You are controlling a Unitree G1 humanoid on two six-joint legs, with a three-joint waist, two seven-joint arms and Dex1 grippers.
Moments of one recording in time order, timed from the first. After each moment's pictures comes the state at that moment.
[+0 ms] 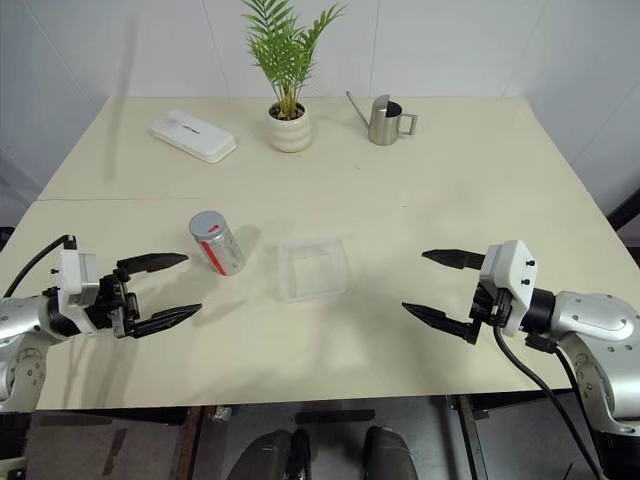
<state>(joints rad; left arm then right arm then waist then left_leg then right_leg) -0.11 0.76 0.33 -0.03 -0.54 0.03 -1.16 -0.15 -0.80 -0.26 -0.35 0.55 0.29 1.07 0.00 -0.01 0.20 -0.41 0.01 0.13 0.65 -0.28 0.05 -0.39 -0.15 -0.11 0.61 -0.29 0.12</state>
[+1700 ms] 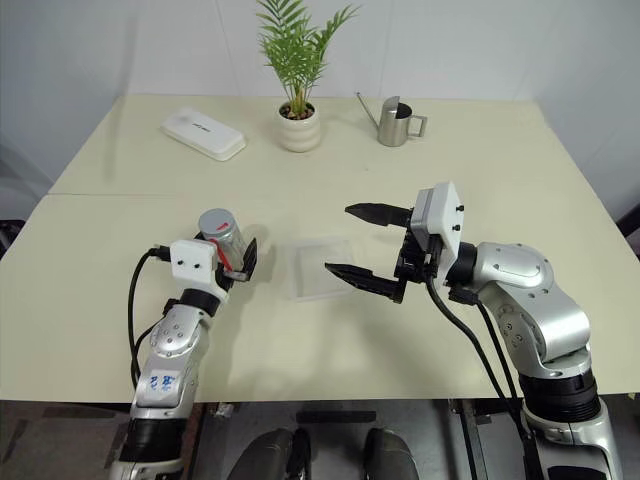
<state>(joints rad) -0.27 0.13 0.08 -0.11 0.05 0.10 0.01 -0.49 -0.60 -0.04 -0.39 0.63 0.46 0.95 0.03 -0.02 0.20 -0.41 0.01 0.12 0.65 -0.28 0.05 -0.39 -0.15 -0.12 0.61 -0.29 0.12</state>
